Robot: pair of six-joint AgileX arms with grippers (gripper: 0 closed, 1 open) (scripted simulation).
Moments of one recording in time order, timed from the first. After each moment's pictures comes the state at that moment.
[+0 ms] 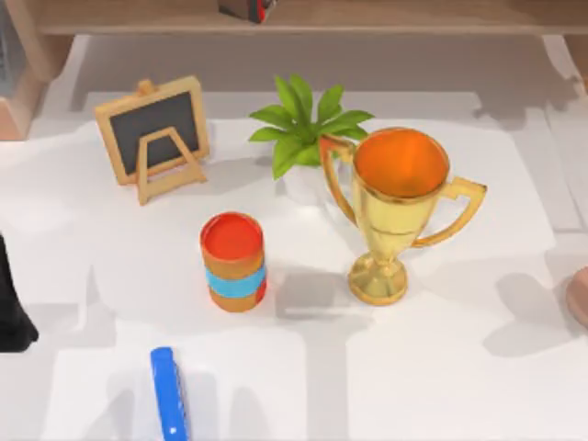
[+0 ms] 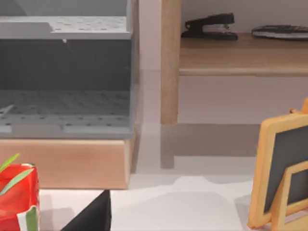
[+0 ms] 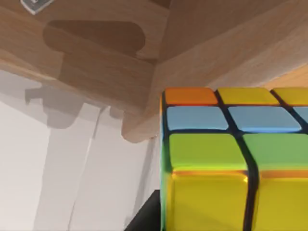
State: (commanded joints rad) left arm 0.00 0.00 0.00 0.00 0.00 0.00; right arm 0.08 1.92 2.29 -1.23 0.22 -0.33
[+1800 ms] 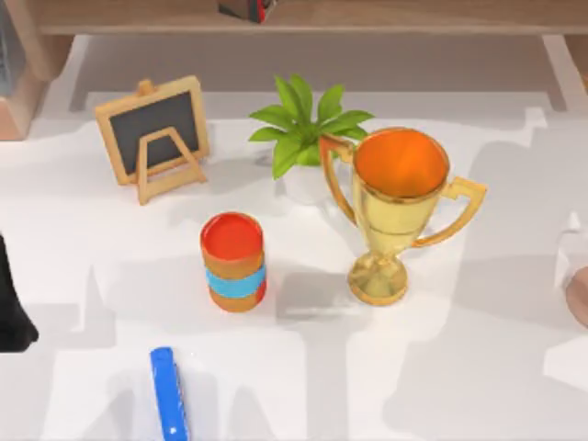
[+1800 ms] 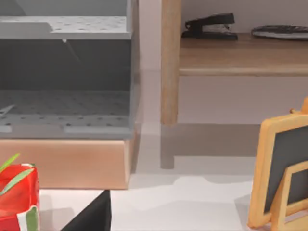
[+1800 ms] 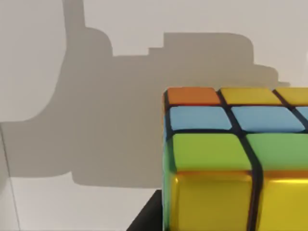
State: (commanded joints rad) left arm 0.00 0.00 0.00 0.00 0.00 0.00; right arm -0.38 2.70 2.72 -1.60 0.00 -0.35
